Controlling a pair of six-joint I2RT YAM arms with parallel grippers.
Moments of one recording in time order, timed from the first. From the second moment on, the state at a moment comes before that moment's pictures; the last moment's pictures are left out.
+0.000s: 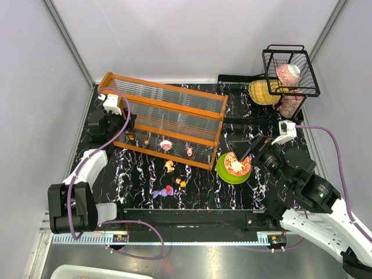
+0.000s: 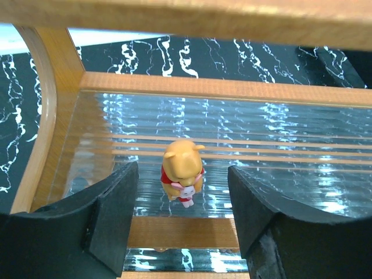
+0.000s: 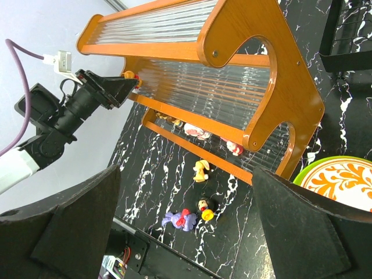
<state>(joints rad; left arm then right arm) 0.07 1.25 0.69 0.33 0.35 0.00 0.81 0.54 0.88 -0.48 0.28 0.73</state>
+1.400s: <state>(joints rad) -0.02 0.66 0.77 -0.39 0.01 -0.29 0.81 1.03 0.98 -0.49 0.19 0.58</state>
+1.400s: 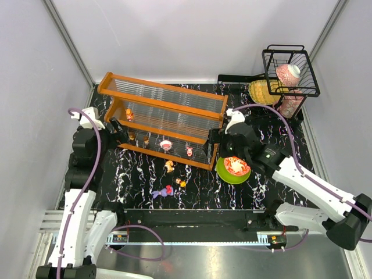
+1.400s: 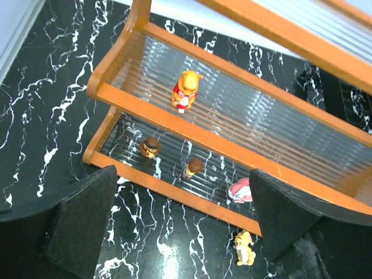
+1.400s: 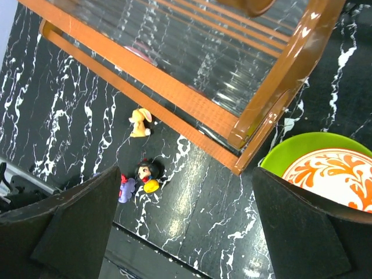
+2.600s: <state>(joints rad) -0.05 0.56 0.74 -0.65 0.12 -0.42 1.07 1.54 1.02 -0.30 0.14 0.68</state>
